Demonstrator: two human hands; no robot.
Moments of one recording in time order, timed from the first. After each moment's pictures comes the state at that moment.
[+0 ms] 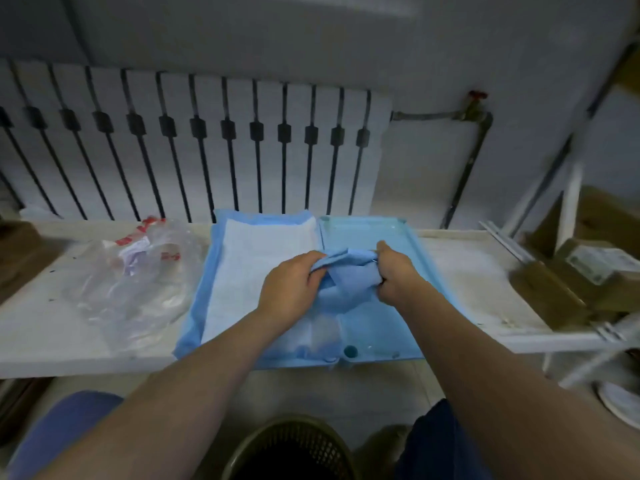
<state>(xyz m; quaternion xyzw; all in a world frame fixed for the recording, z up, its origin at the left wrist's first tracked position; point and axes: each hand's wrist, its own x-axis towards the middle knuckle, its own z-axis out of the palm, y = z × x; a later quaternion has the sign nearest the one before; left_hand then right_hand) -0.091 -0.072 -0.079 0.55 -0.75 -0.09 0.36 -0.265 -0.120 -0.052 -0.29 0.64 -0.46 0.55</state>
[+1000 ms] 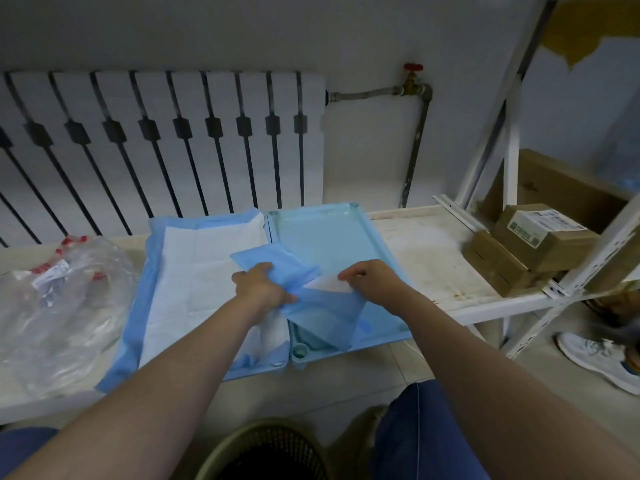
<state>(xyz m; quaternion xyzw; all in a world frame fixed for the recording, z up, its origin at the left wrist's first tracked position) -0.149 -0.112 -0.092 0.74 -0.48 -0.40 0.25 -0.357 -0.103 -0.086 -0.62 0.66 -0.26 0.34</state>
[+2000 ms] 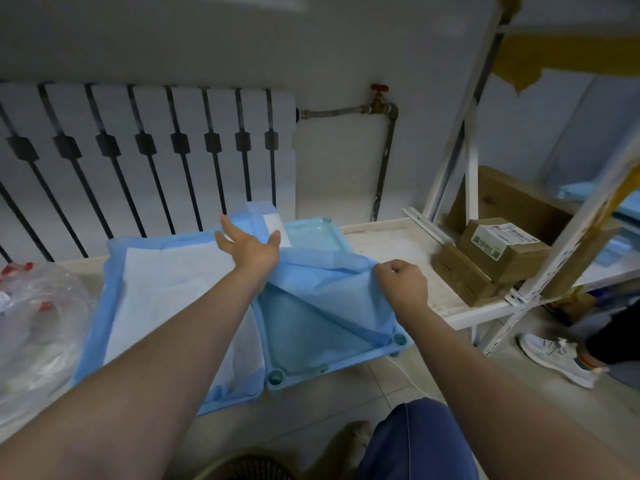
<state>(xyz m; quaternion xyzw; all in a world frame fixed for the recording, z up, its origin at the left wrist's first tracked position) -0.200 -0.155 -0.032 0.65 -0.43 -0.39 0.49 -0.410 -0.093 -0.066 -0.42 0.77 -0.42 0.23</state>
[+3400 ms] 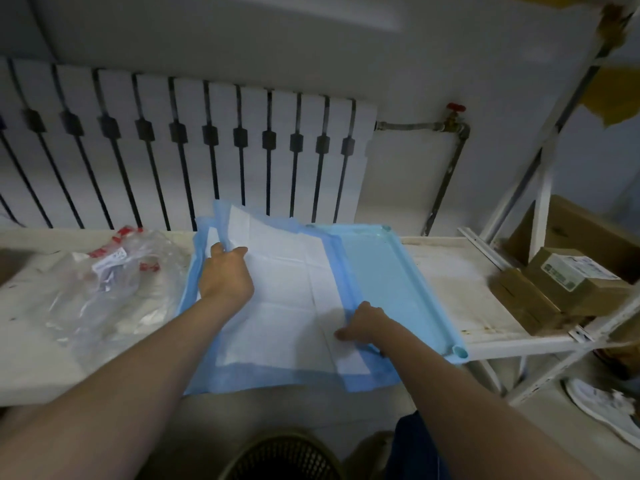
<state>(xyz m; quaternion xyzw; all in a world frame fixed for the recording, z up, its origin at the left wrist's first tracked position) -0.023 -0.107 -0.068 0.77 -0.59 -0.11 0.21 -0.258 -0.088 -0.099 -0.60 0.76 0.03 0.26</state>
